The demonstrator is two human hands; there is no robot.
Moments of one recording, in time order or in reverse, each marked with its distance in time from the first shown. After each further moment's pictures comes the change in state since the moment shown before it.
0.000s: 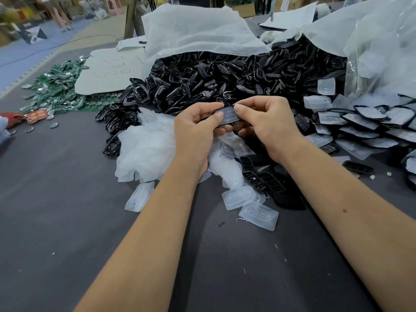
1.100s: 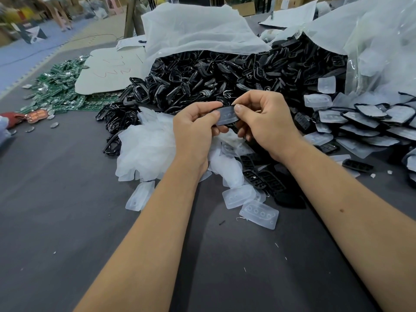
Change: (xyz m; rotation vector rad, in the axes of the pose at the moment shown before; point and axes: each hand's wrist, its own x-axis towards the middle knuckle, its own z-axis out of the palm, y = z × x) left_hand 0.001 -0.002 0.001 0.026 0.048 0.014; right_hand 0.002 0.004 -0.002 -0.206 -0.079 -0.182
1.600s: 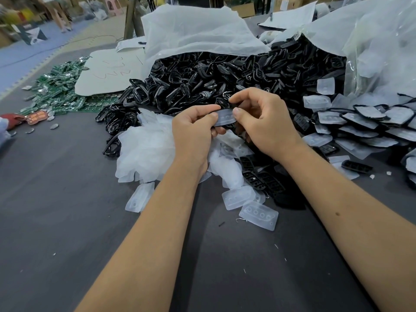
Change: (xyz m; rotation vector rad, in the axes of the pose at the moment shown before) left_hand 0.001 0.001 0.001 -0.034 0.032 -0.057; right_hand -0.006 -0.008 -0.002 -0.247 0.031 -0.164
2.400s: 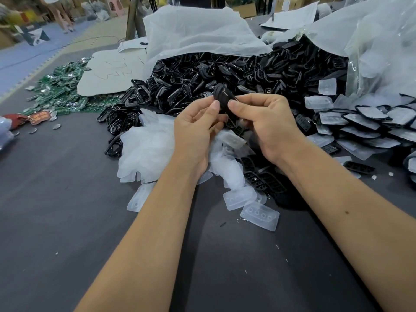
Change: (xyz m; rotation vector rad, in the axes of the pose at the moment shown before) left_hand -0.001 0.004 -0.001 -0.144 -0.113 -0.017; right_hand 0.002 -0.009 0.008 0.658 0.040 0.337
